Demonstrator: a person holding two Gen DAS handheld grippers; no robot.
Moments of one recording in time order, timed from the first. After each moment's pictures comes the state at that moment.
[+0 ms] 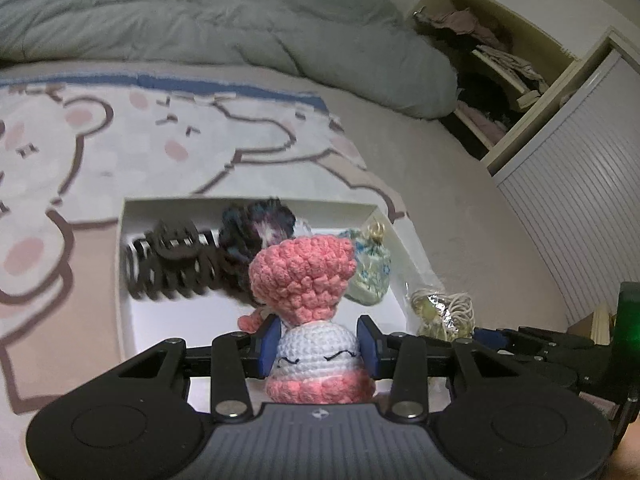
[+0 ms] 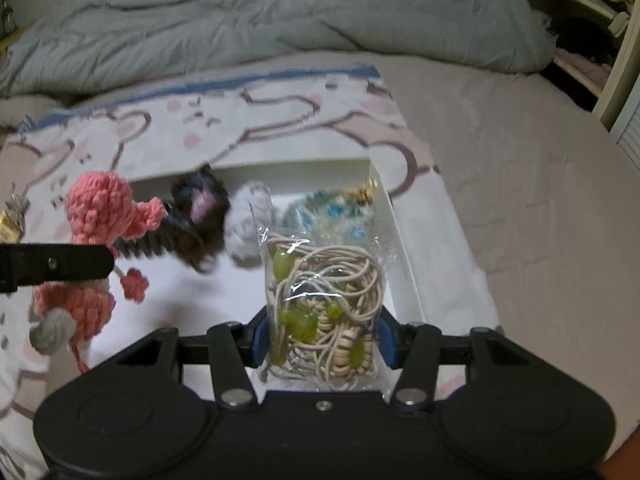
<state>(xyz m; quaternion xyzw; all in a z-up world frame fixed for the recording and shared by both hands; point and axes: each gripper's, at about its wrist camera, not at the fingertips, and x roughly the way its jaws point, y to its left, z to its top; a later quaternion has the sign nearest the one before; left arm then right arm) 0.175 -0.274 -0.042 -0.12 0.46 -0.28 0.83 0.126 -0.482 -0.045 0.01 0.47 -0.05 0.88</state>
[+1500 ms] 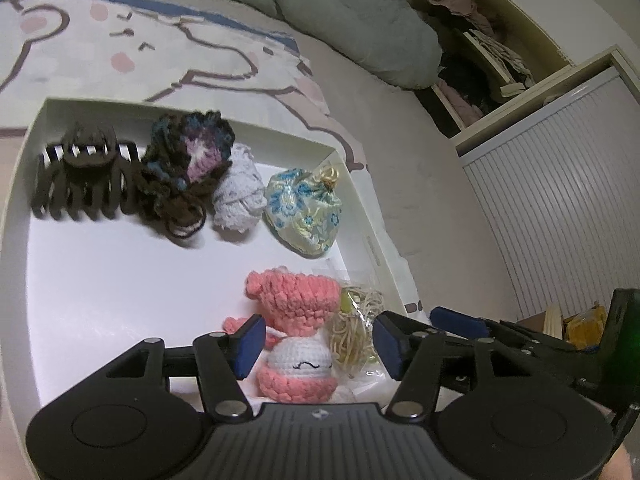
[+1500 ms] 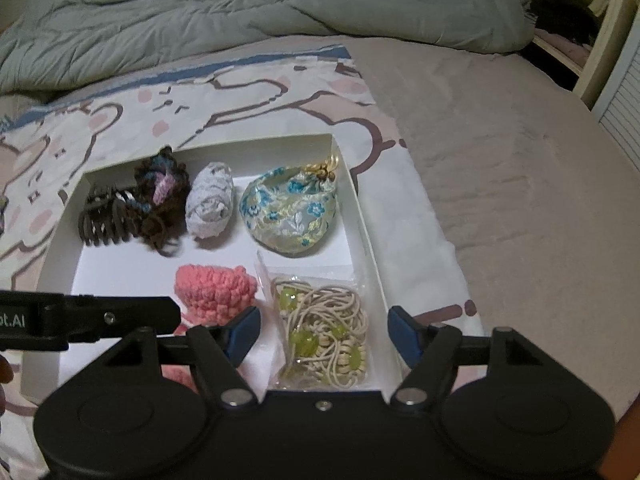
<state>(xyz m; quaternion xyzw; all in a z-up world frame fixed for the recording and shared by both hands) 0.172 -0.312 -0.081 -0.19 0.51 -0.33 0.77 0.116 -0.504 -0.049 0.02 0.48 -0.07 0.88</state>
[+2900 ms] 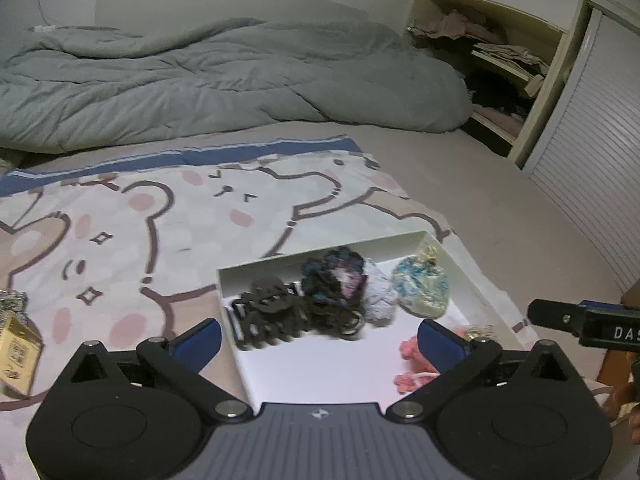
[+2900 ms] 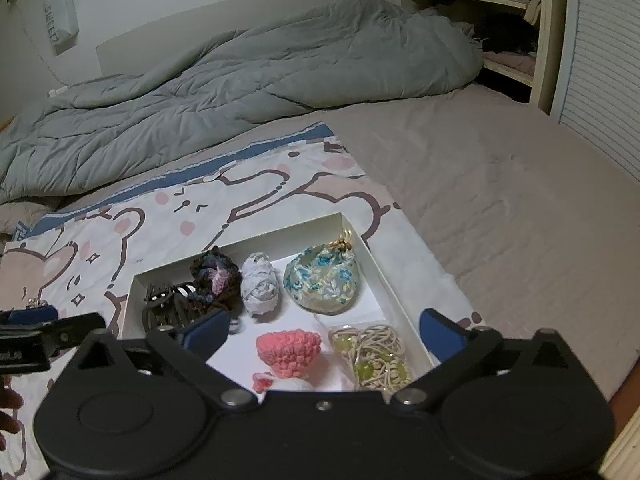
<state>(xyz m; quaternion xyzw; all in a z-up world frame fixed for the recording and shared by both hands) 0.159 -0.224 0.006 -0.01 0.39 -0.24 0.89 0.080 -0.468 0.015 0.10 0.37 -0.12 0.91</state>
